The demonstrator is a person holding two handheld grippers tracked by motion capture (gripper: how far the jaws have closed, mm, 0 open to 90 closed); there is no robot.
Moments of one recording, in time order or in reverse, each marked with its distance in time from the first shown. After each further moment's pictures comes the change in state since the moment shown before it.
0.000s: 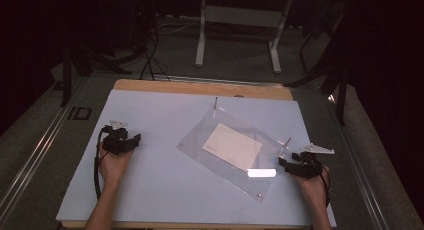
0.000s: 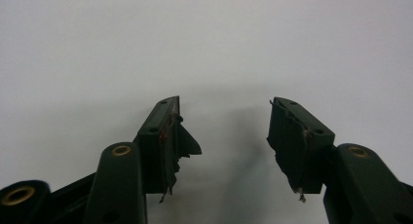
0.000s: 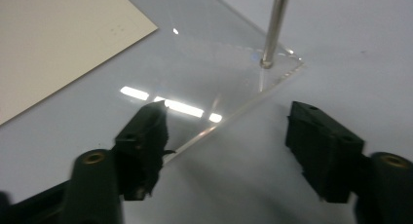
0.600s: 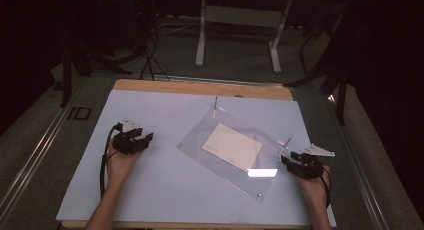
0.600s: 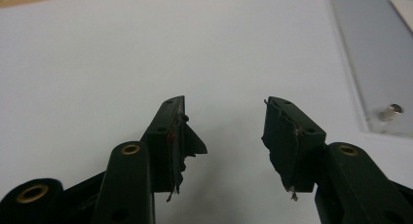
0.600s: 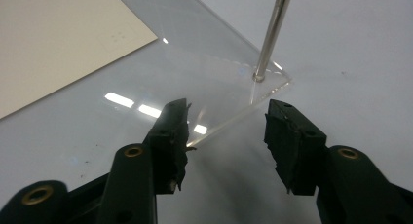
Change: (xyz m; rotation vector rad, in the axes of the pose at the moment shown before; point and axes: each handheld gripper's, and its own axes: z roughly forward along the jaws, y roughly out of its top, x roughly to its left) left arm -0.035 0.014 -0.007 -0.063 -0.142 0.185; right arm 0.006 0.000 -0.006 -0.050 -0.048 -0.073
